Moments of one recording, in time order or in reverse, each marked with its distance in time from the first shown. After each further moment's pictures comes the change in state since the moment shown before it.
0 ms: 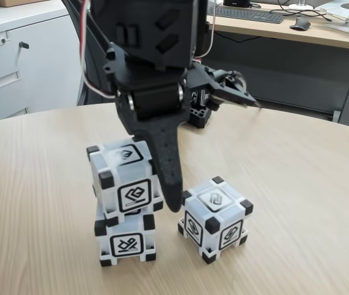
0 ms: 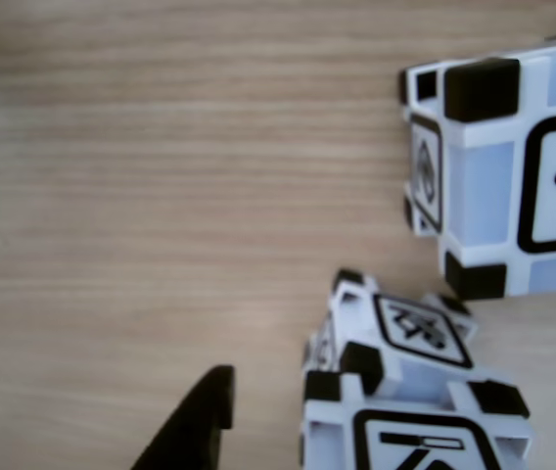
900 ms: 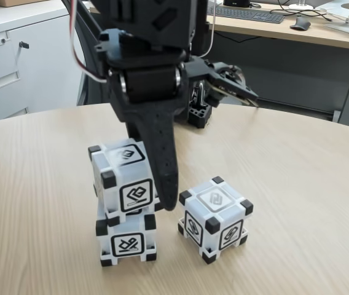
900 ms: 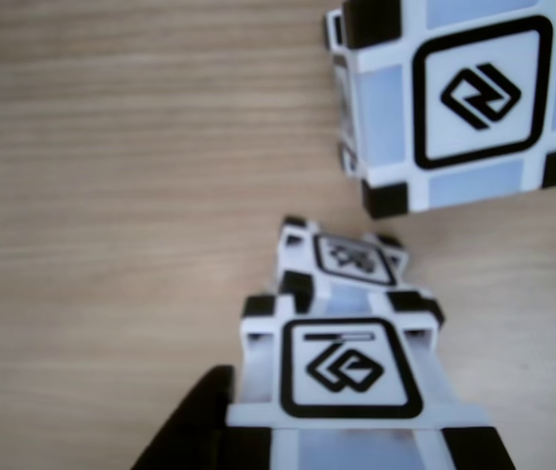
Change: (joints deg) arm 0.1 0.0 -6.1 0.1 1.6
